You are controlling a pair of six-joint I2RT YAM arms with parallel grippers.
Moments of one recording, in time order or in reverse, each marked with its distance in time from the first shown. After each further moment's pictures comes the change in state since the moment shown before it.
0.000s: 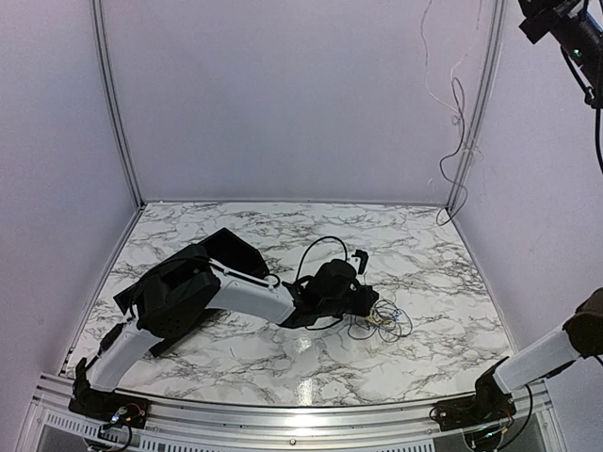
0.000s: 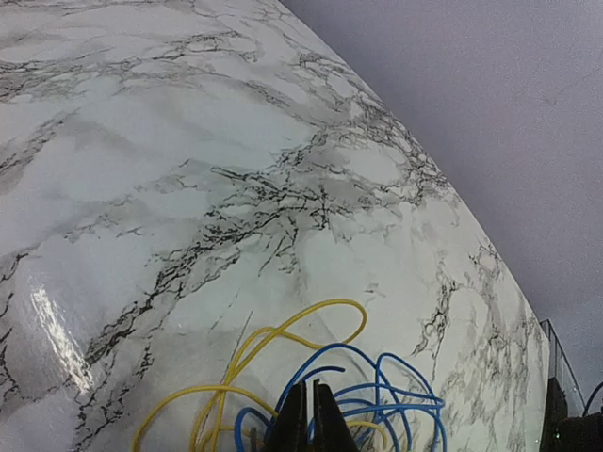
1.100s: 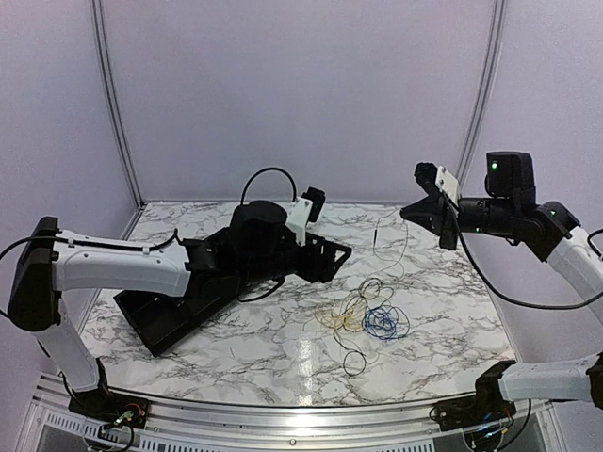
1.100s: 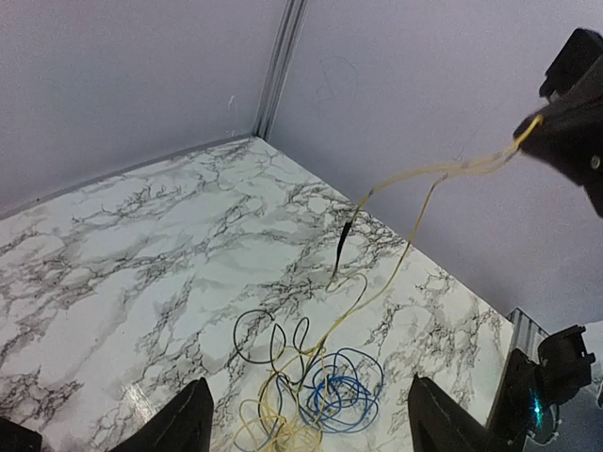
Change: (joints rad) left arm -0.003 -0.763 -0.479 -0.163 -0.121 0.311; right arm -0.025 -0.365 -1.223 -0.197 -0.169 -0.119
